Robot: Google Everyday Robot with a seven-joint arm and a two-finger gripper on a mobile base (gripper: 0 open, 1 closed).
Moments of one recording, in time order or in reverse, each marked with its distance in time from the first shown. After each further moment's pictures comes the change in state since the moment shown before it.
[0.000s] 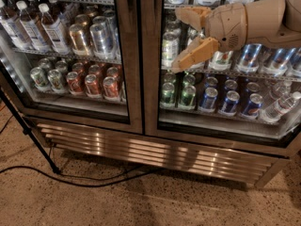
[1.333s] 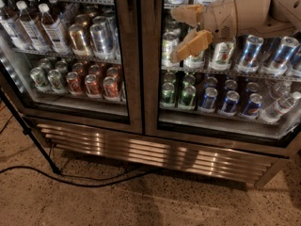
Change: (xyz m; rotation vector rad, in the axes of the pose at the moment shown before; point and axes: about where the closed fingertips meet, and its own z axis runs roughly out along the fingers) arm 0.023 -0.047 0.010 -0.010 0.039 0.020
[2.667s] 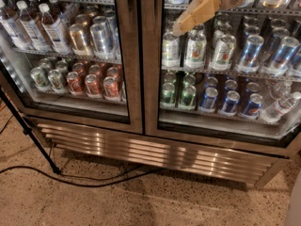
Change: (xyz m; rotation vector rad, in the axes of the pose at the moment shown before) arm -0.066 -0.021 -0.019 0.016 0.036 -0.132
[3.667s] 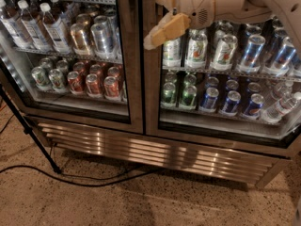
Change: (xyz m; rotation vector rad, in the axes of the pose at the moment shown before) arm -0.006 0.034 0.066 -0.103 -0.130 0.115
